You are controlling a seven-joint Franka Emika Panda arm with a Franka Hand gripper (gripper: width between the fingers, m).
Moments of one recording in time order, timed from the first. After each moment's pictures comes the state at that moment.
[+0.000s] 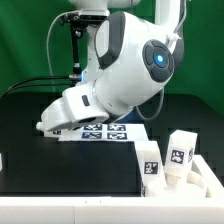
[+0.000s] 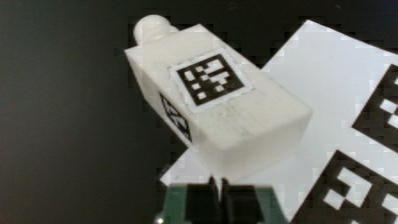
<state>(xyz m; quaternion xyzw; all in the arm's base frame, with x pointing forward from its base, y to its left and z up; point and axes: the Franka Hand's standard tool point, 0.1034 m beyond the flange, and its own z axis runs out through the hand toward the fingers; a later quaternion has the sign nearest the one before) 0.371 -0.082 0.025 0.84 0.30 -0.41 0.17</state>
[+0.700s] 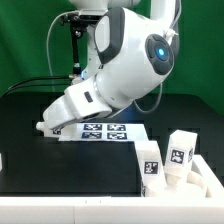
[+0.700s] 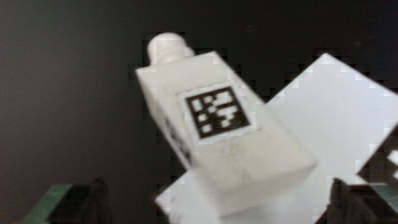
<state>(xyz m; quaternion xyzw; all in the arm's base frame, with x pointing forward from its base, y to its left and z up) 0.365 -0.076 0.019 0.79 0.43 -0.37 0.22</state>
